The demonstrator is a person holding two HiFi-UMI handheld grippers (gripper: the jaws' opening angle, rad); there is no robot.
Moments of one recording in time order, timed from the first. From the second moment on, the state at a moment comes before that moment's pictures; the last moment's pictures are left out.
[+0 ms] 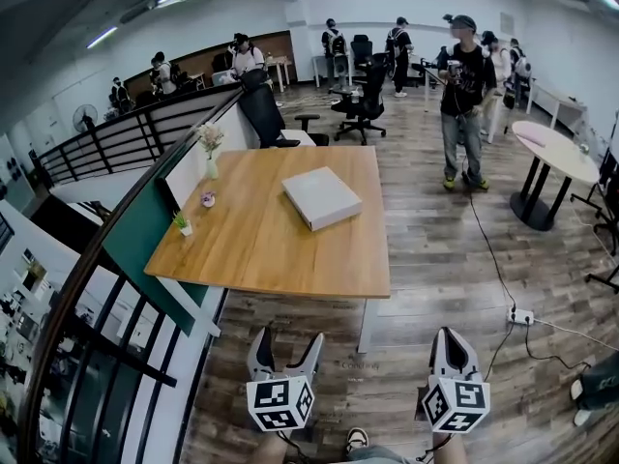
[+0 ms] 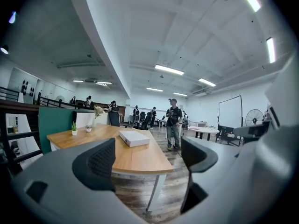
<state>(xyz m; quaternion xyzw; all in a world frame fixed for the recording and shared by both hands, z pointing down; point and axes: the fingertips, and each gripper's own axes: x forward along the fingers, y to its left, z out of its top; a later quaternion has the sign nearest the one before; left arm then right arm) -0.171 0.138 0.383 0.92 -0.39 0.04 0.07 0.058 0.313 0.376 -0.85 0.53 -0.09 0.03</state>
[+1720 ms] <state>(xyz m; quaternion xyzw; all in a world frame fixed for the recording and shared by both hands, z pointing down) 0.046 -0.253 0.402 0.92 -0.37 0.04 0.08 0.278 -0.051 0.376 -0.85 0.52 -0.10 0.01</state>
